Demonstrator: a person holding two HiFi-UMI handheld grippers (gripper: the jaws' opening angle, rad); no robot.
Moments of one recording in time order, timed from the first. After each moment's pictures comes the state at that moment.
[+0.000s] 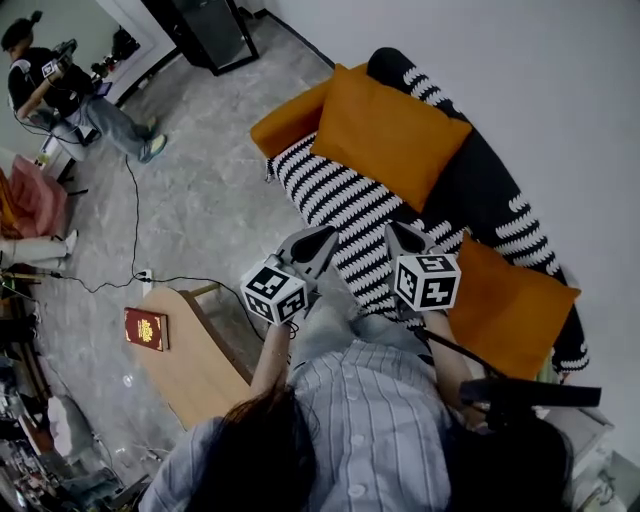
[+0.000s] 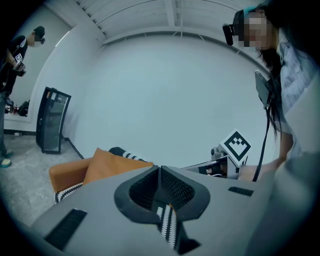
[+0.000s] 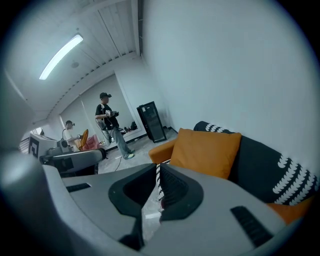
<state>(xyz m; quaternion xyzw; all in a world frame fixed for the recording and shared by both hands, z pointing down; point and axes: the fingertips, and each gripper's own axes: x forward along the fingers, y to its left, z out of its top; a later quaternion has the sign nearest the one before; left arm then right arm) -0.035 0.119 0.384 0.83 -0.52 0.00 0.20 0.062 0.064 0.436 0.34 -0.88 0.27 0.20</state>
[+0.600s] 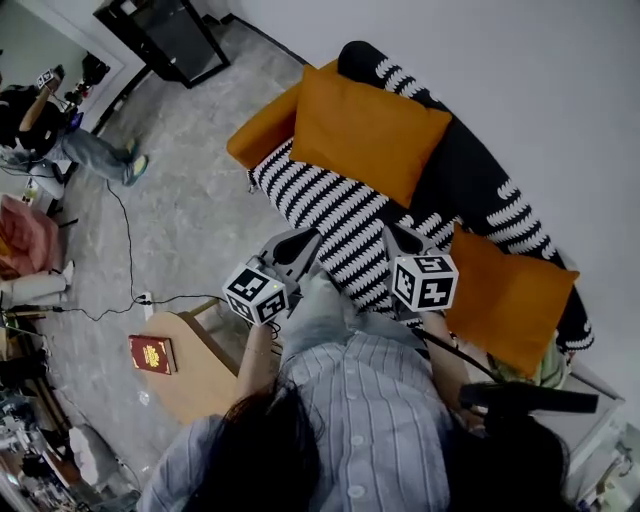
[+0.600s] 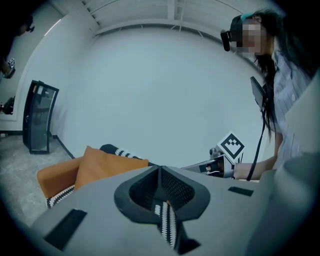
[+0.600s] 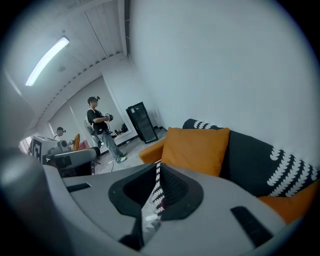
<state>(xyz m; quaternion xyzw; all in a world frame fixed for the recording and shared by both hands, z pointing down) -0.047 0.080 0.394 0.86 -0.47 0.02 0.21 0.082 0.030 0.453 0.38 -0.85 0.30 0.20</state>
